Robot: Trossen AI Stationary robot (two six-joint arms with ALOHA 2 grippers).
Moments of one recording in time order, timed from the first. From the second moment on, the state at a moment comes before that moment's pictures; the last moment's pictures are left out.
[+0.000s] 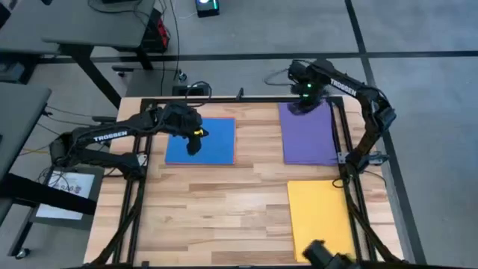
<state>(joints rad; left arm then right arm) 0.46 1.13 0.78 -0.41 0.14 0.07 -0.77 1.73 1.49 -1.18 -0.23 0.44</state>
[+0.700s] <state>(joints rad) 0.43 1.17 0.43 -0.19 0.18 0.07 -0.17 2.10 1.39 -0.14 -0.23 1.20</state>
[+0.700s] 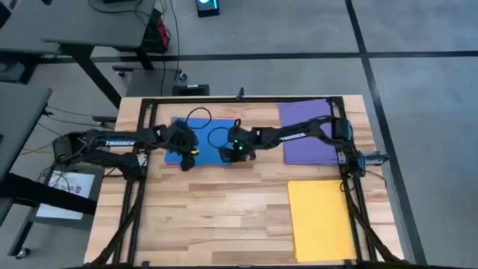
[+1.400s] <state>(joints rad) 0.39 1.22 0.37 -0.09 0.22 0.11 -0.16 2.08 1.39 -0.28 -0.18 1.17</state>
